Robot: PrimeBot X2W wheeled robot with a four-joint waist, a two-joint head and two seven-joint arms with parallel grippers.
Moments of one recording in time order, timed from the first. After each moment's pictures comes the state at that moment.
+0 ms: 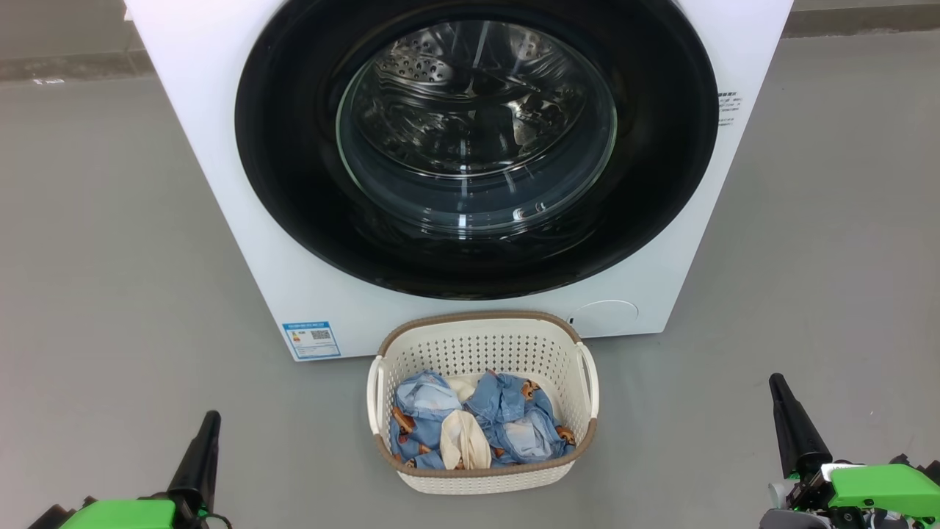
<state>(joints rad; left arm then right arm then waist) -0.07 0.04 0.08 0.27 -1.62 -0.12 0.11 -0.07 -0.05 -0.14 0.27 1.62 0.13 0.11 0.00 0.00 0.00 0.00</state>
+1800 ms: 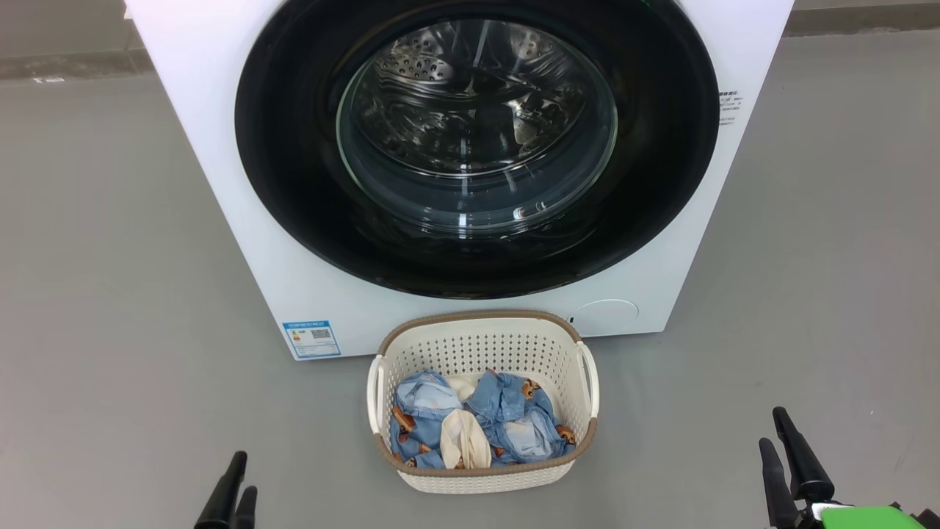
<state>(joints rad) 0.00 0.00 0.03 0.34 -1.62 -0.12 0.07 0.00 -0.03 -0.13 0.32 1.62 0.13 0.07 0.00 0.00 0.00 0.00</state>
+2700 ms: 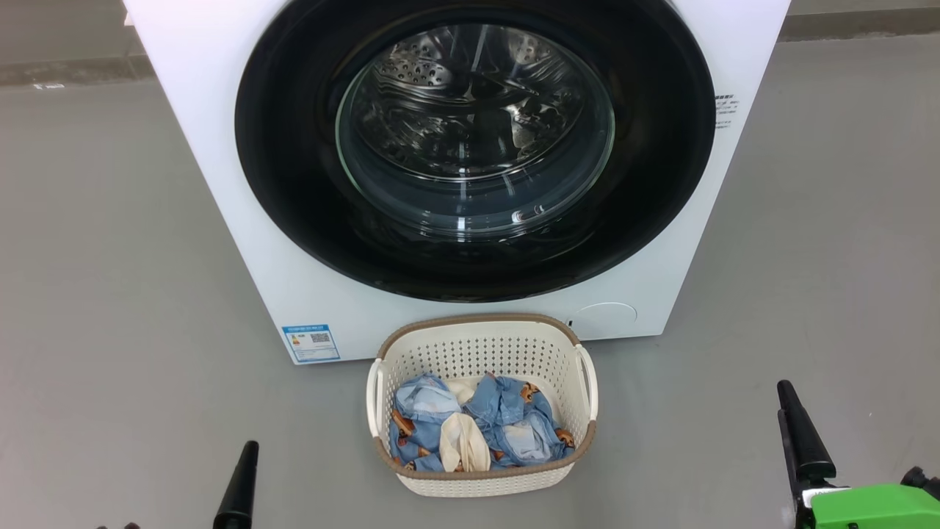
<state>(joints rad) 0.00 0.01 -0.01 0.31 -1.34 -0.12 -0.01 0.00 -0.06 -0.11 0.22 1.37 0.13 0.00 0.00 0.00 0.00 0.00</state>
